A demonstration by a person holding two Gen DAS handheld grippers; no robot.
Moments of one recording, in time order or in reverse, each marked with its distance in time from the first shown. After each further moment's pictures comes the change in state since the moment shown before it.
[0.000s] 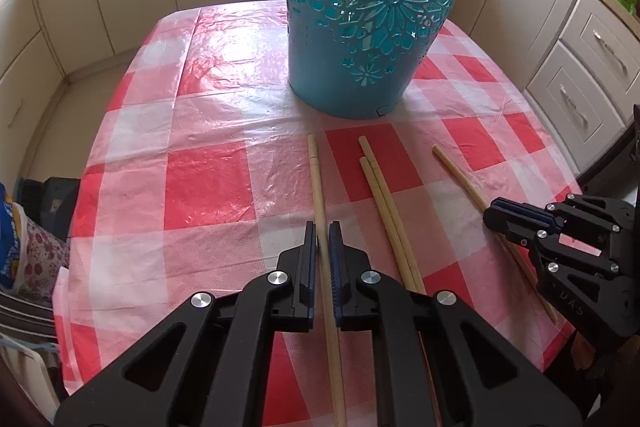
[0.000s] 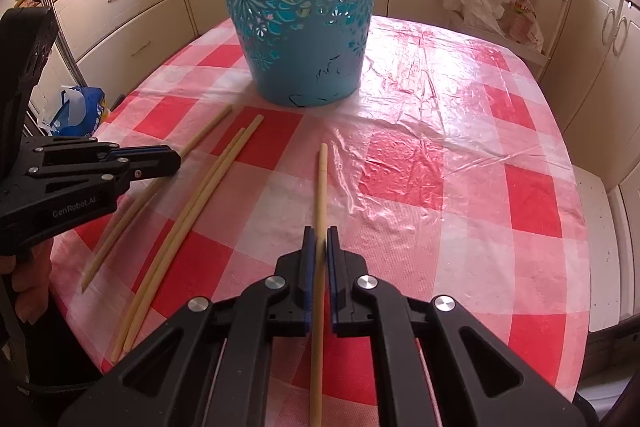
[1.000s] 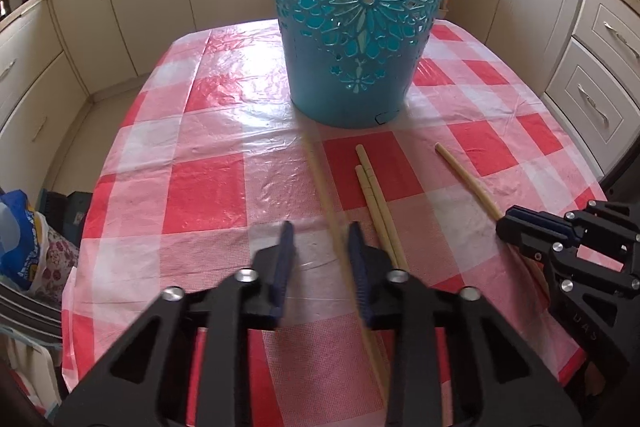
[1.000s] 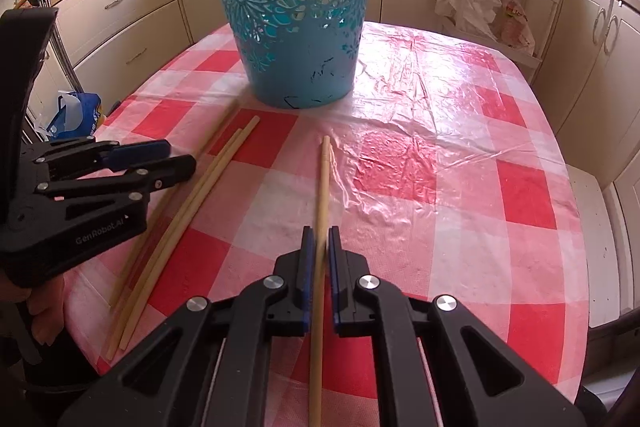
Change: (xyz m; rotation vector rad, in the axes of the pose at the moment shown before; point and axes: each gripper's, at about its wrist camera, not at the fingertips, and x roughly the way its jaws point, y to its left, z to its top) left arm 0.000 -0.023 -0.009 0.006 -0.083 0.097; right arm -0.006 0.000 -0.010 0.013 -0.036 -0.022
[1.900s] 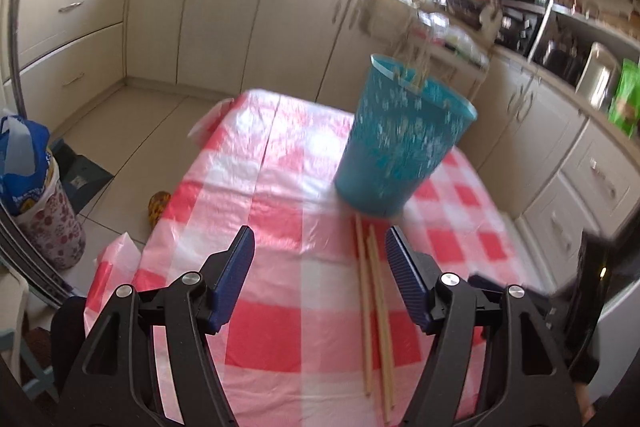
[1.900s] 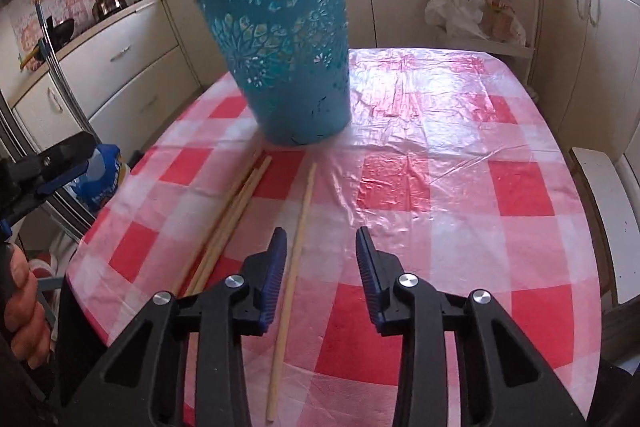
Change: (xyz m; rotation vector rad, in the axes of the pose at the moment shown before) left arm -0.096 0.051 -0.022 -0.304 -0.253 -0.042; right arm -0.021 -0.005 0.001 0.118 -0.096 0.091
